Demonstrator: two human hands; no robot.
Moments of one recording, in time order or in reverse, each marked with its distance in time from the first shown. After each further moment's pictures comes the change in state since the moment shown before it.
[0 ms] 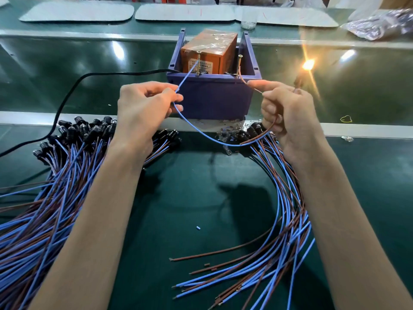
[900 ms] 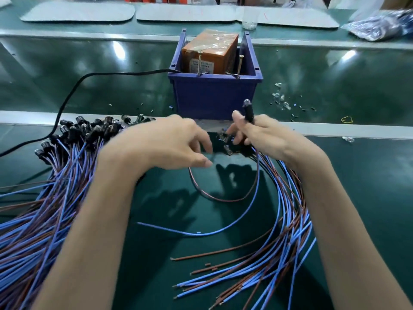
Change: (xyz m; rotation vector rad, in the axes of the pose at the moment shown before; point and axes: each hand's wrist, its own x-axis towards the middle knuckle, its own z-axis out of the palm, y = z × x) left_hand -0.026 0.024 -0.006 1.129 -0.925 0.256; right_hand -0.005 0.013 0.007 -0.902 -0.331 0.142
